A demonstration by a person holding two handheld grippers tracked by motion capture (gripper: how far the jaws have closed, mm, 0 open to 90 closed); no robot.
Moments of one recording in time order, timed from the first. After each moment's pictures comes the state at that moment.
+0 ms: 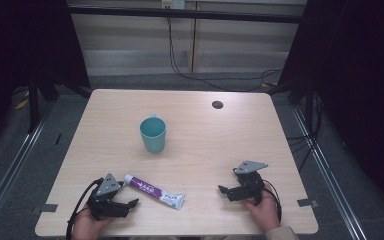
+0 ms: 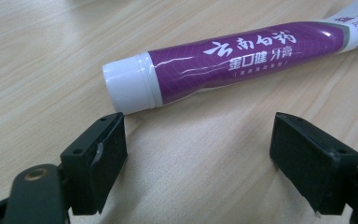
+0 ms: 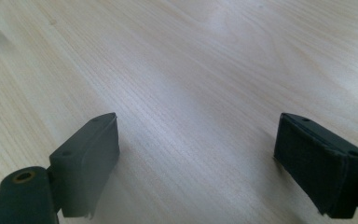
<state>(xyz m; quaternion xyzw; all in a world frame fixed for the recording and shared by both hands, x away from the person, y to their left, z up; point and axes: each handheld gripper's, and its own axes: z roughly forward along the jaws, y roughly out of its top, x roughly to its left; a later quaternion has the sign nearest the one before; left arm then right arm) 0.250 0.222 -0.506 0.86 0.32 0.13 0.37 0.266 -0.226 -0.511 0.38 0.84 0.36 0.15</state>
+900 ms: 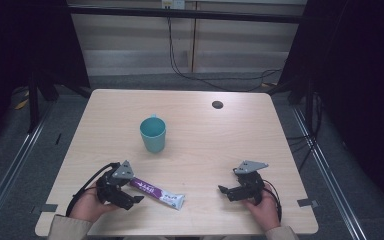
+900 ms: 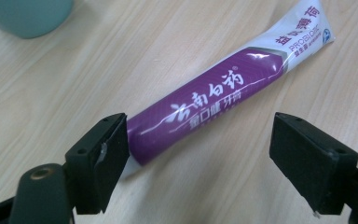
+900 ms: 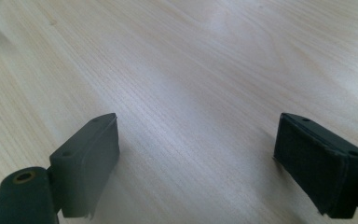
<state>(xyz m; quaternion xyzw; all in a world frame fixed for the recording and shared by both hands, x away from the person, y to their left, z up) 0.280 0.185 -0.458 0.93 0.21 0.07 0.29 0.266 -0.226 -0.511 0.38 0.84 0.36 0.15</state>
